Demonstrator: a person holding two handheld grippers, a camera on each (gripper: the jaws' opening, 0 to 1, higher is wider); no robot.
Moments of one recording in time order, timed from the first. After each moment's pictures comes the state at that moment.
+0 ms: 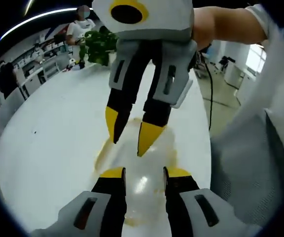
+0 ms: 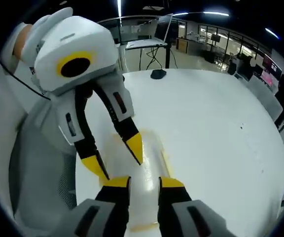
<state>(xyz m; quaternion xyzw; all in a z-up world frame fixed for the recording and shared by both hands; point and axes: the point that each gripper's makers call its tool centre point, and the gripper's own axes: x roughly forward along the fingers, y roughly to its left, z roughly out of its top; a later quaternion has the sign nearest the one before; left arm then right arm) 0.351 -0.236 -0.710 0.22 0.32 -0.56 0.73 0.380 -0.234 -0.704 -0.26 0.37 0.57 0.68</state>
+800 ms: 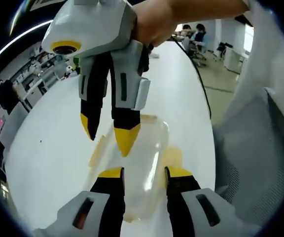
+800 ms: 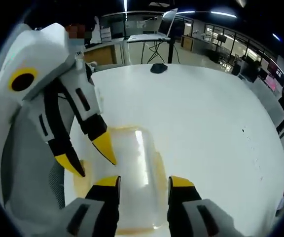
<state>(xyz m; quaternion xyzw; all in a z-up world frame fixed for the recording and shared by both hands) 0.343 -0.233 -0.716 0.28 0.29 -0.55 0.73 0.405 -0.236 -0.722 -0.29 0.38 0.57 0.67</state>
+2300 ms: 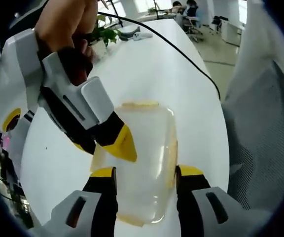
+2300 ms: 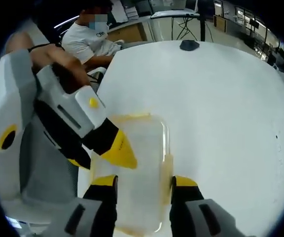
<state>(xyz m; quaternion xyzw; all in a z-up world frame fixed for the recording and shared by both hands) 0.352 -0.238 -0.735 0.39 0.31 -0.52 0.69 0.394 -0.229 -0.742 -0.32 0.47 0.65 0.51</state>
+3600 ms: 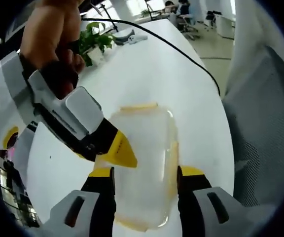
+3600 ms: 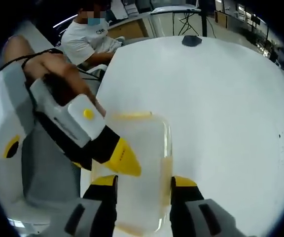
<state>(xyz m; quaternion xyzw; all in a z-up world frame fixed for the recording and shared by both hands) 0.351 -0.246 -0.738 0.41 0.27 -0.53 0.70 0.386 -0.226 -0.739 -0.34 0.47 0.64 0.50</state>
